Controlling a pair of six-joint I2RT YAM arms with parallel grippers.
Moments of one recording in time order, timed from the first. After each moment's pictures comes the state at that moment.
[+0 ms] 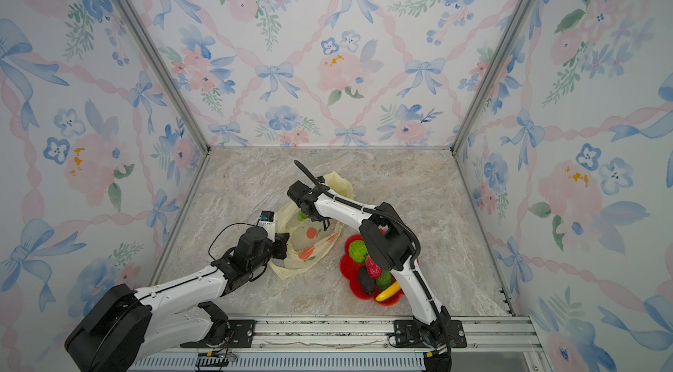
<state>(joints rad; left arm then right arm) -0.61 1.14 0.31 0.26 -0.09 -0.45 0.85 2.26 1.85 -0.94 0.61 0.64</state>
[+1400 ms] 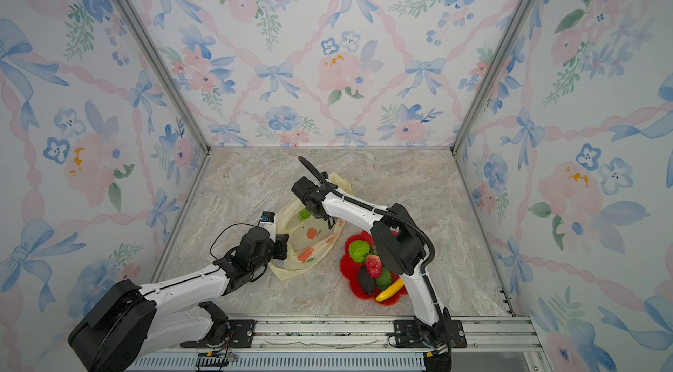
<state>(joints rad) -0.61 1.16 0.31 0.26 -0.12 -0.45 0.83 2.13 1.76 -0.89 0.62 0.59</state>
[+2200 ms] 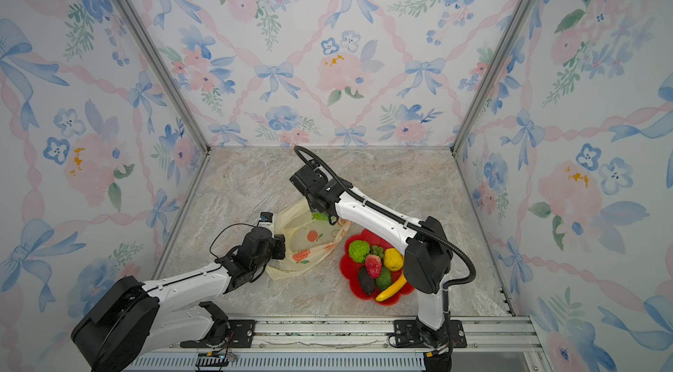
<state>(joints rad) -0.61 1.19 0.33 0.20 -0.22 -0.45 0.90 1.85 1.74 -0.87 0.55 0.41</state>
